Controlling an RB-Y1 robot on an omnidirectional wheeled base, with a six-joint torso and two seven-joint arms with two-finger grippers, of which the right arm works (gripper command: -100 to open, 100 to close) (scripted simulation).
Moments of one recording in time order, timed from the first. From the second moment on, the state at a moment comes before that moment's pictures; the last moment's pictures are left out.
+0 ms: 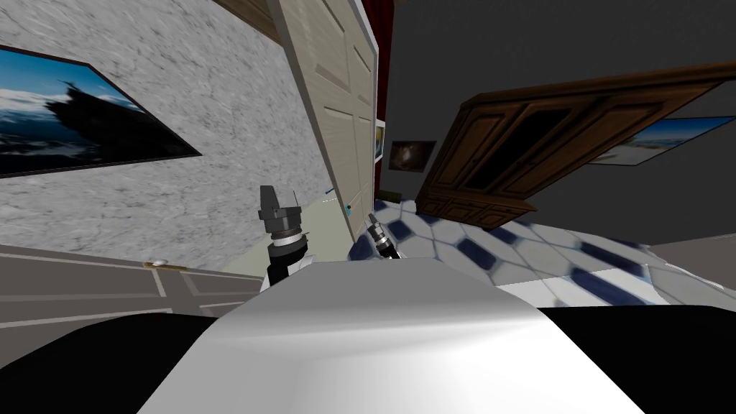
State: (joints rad) arm 0.17 -0.16 0.60 -1.55 -0.06 -0.67 -0.05
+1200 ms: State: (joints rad) arm 0.02 -0.20 0.85 -1.25 -0.07 -0.74 -0.11
